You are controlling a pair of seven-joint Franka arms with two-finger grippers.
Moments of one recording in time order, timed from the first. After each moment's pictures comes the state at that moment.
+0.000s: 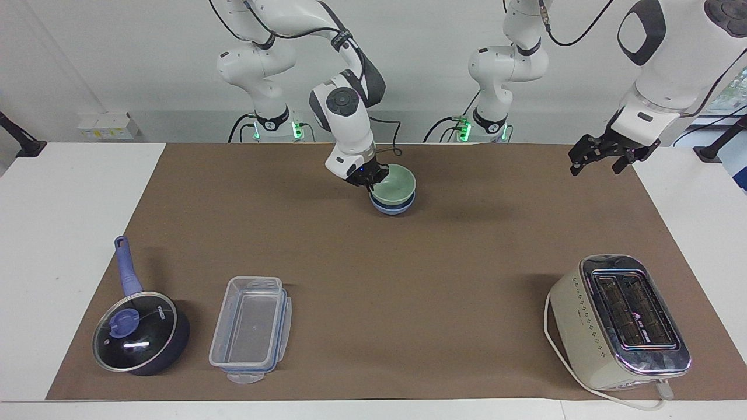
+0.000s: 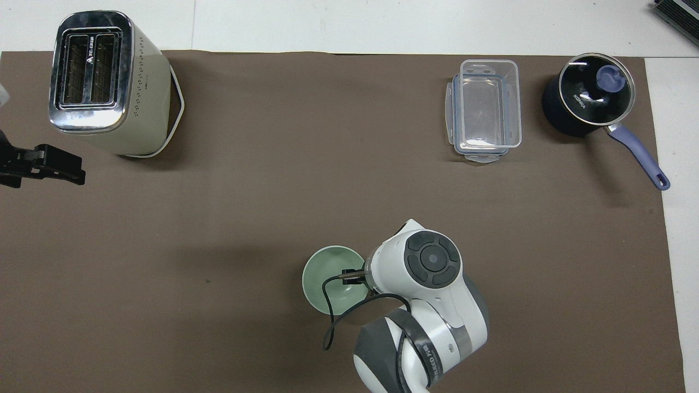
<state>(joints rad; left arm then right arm) -0.04 0.05 0.01 -1.54 0.00 1.54 -0.02 0.51 0.08 0.13 -2.19 0.25 2.26 0.43</state>
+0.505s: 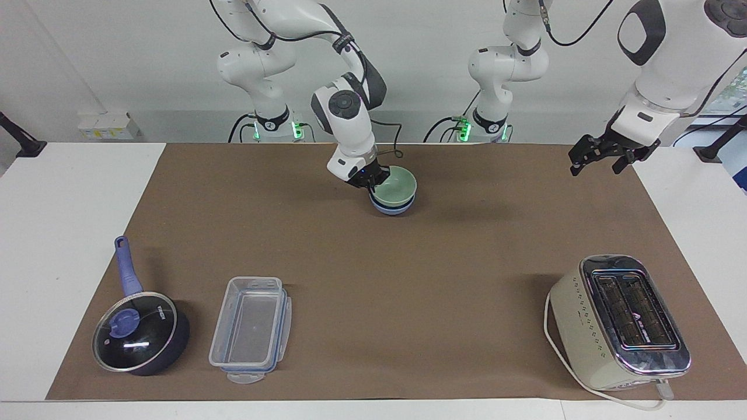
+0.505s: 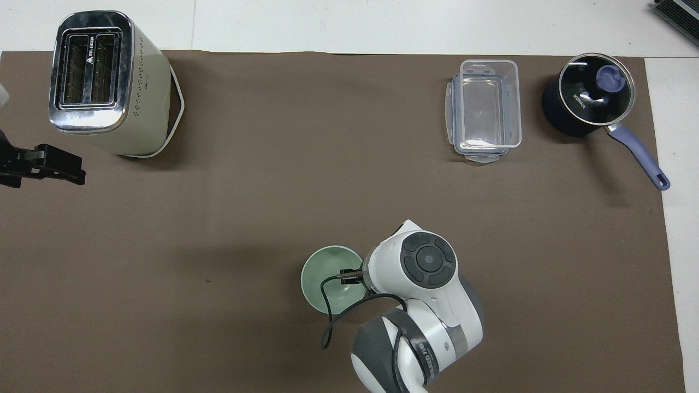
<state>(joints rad) -0.04 0.05 0.01 -1.54 0.00 1.54 -0.02 0.51 0.09 0.13 -2.19 0.25 2.28 0.43</state>
